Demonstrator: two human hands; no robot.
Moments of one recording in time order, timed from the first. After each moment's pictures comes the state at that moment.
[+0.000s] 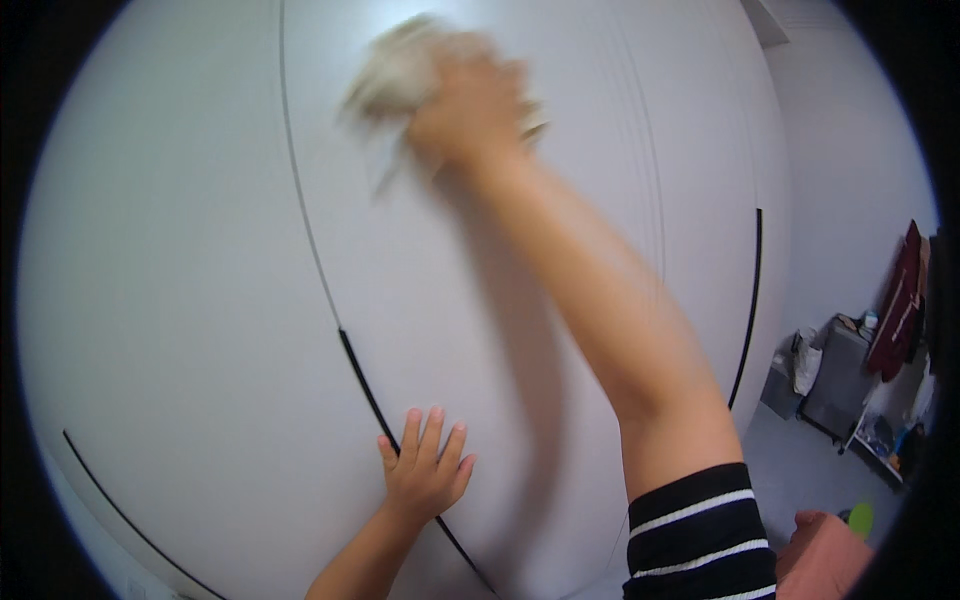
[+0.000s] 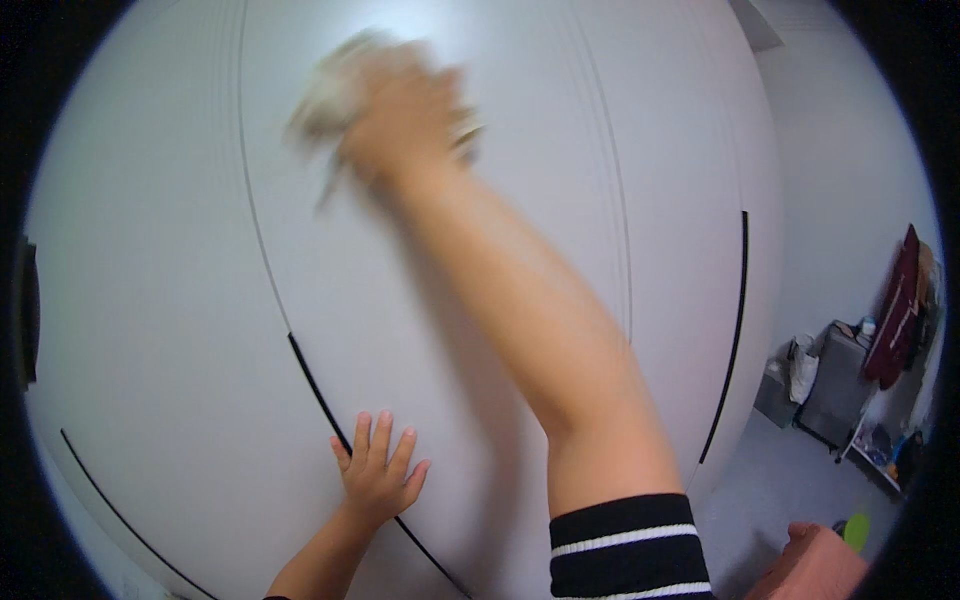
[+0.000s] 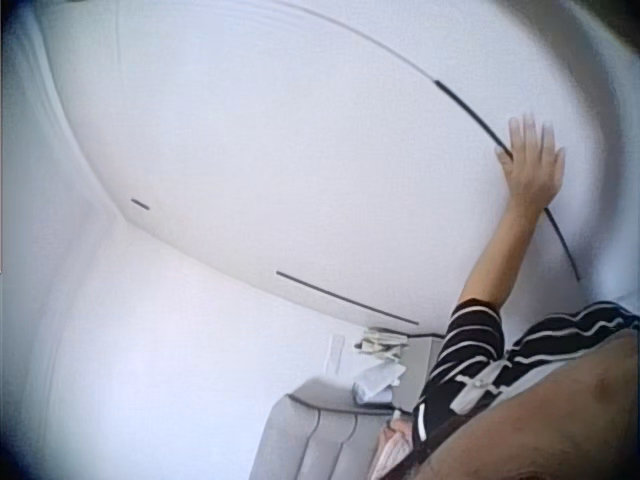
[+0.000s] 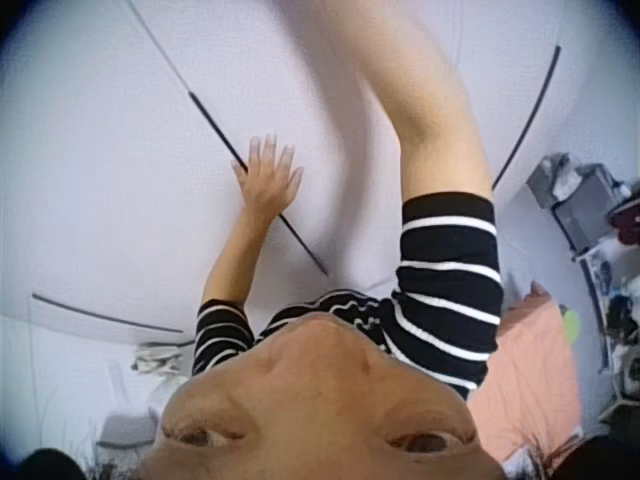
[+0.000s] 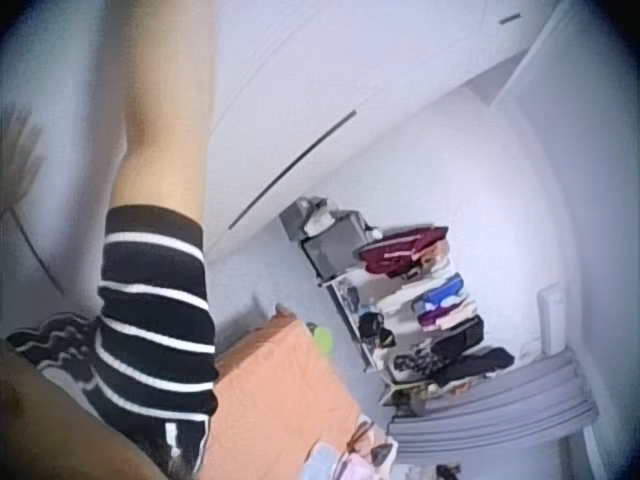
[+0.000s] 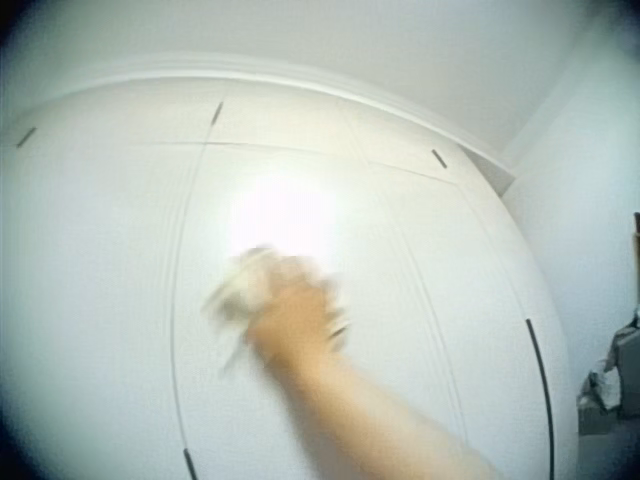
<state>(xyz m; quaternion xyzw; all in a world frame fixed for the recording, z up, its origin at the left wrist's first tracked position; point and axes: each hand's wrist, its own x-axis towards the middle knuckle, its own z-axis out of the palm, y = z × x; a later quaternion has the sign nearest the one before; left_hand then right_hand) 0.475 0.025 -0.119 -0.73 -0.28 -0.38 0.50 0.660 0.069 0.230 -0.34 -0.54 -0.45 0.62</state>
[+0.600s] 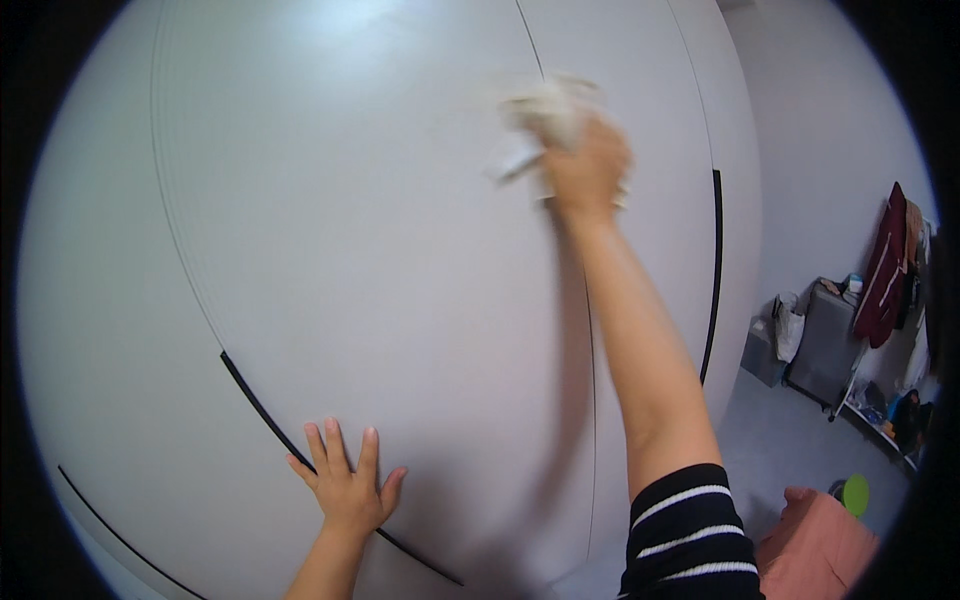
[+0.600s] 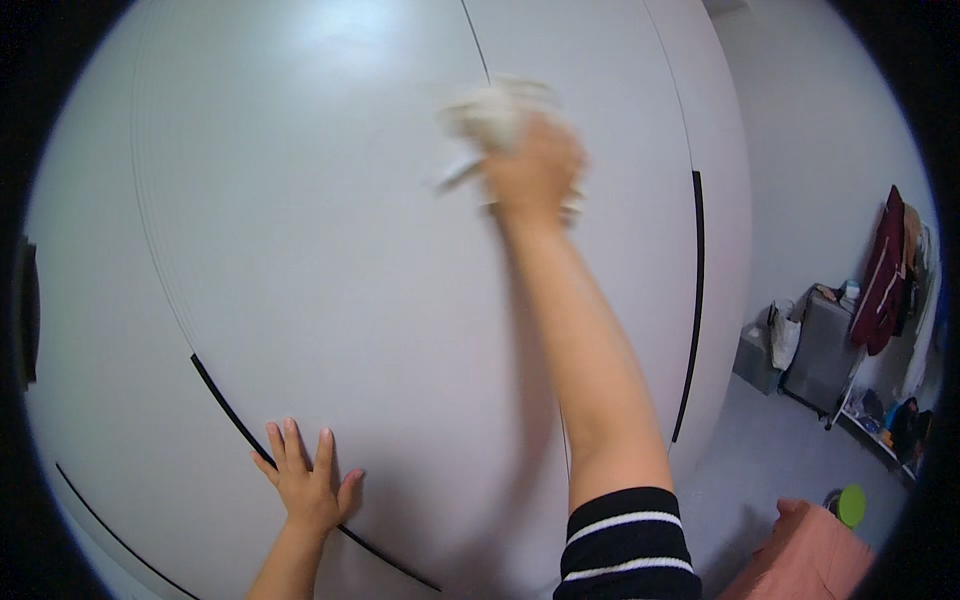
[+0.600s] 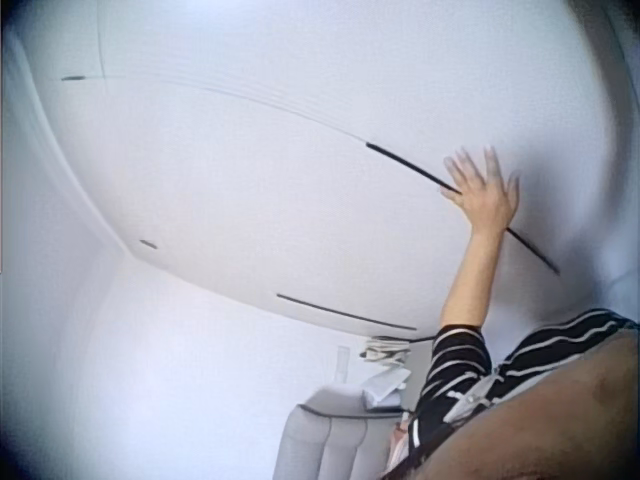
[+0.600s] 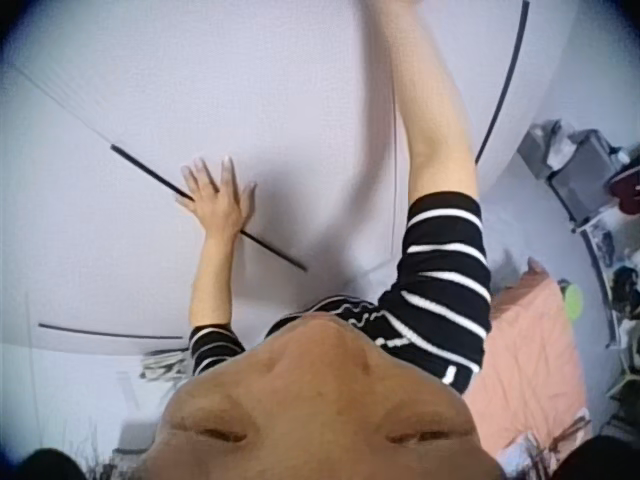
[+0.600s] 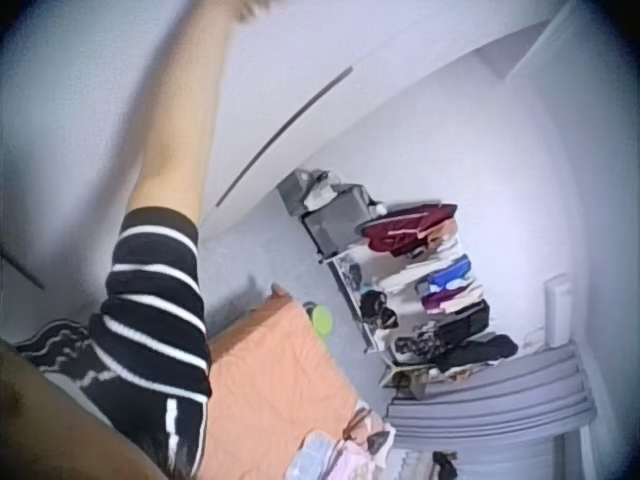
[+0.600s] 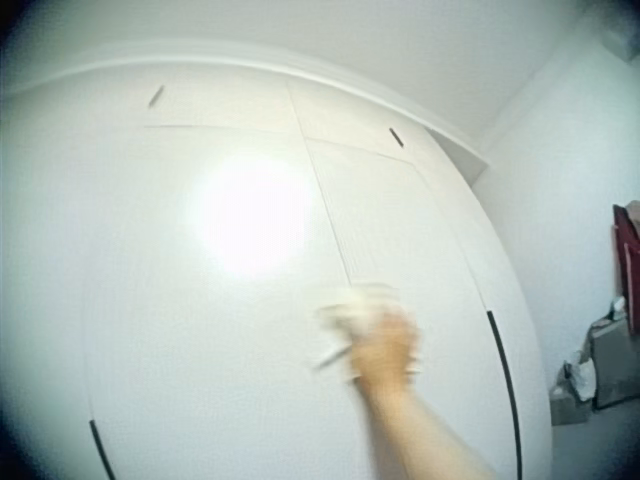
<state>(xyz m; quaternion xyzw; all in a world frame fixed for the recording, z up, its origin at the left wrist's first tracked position) 0.508 0.003 -0.128 -0.72 -0.41 -0.32 0.45 0.901 0.097 0.118 -0.47 -0.39 -0.40 0.68</state>
